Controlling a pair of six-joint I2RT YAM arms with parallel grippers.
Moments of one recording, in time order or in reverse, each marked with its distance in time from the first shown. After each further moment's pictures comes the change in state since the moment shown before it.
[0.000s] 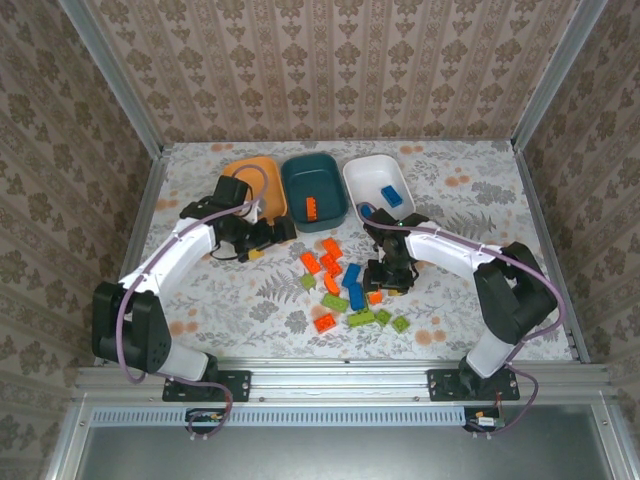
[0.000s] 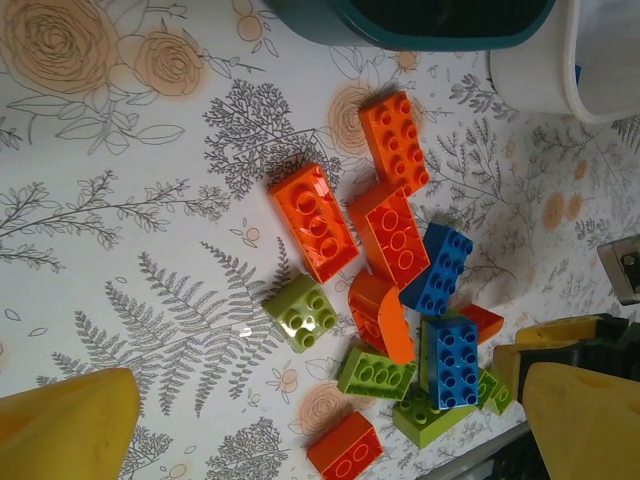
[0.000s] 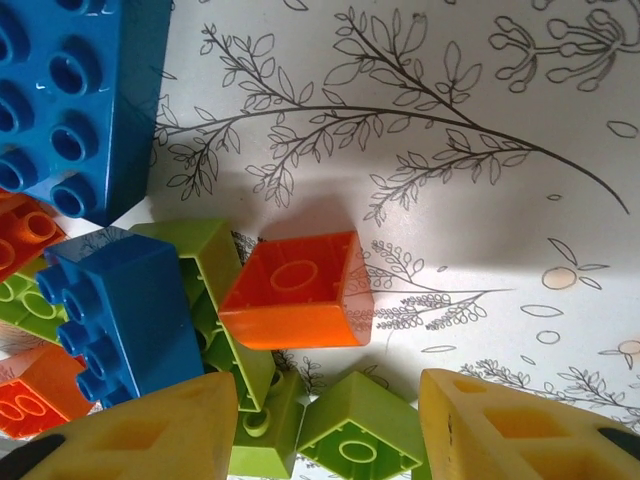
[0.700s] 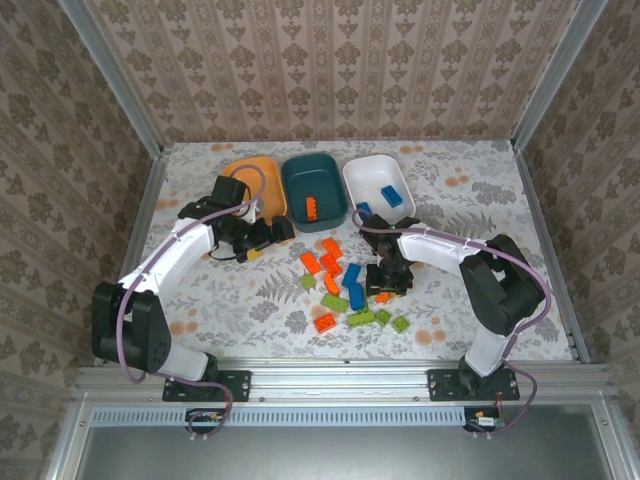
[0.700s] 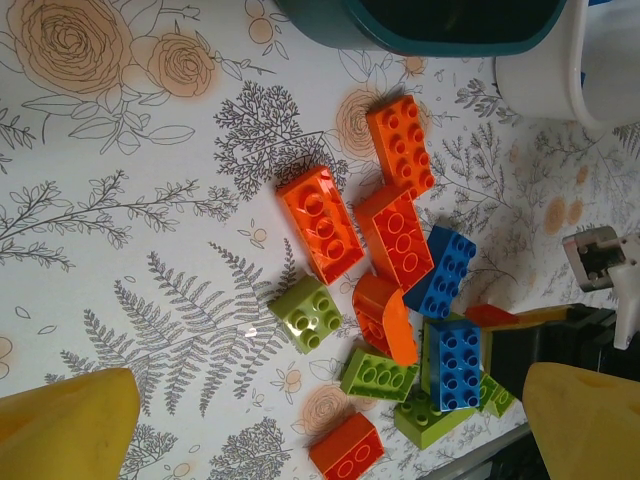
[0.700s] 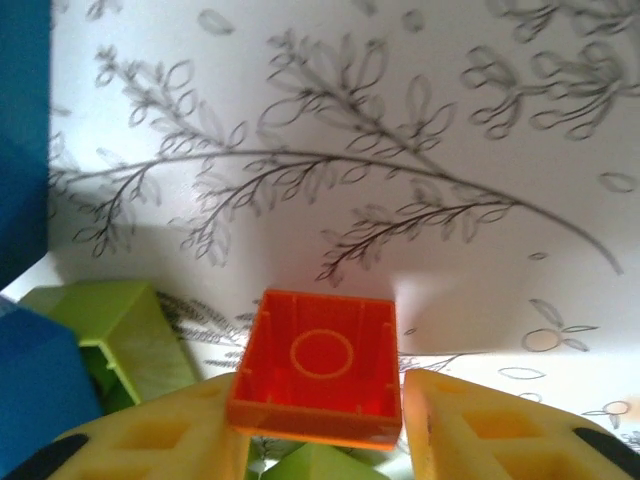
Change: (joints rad) left arm 0.011 0.000 -0.004 -0.001 0.005 0.000; right arm -0.005 0.070 -0.013 0.034 0.074 -0.006
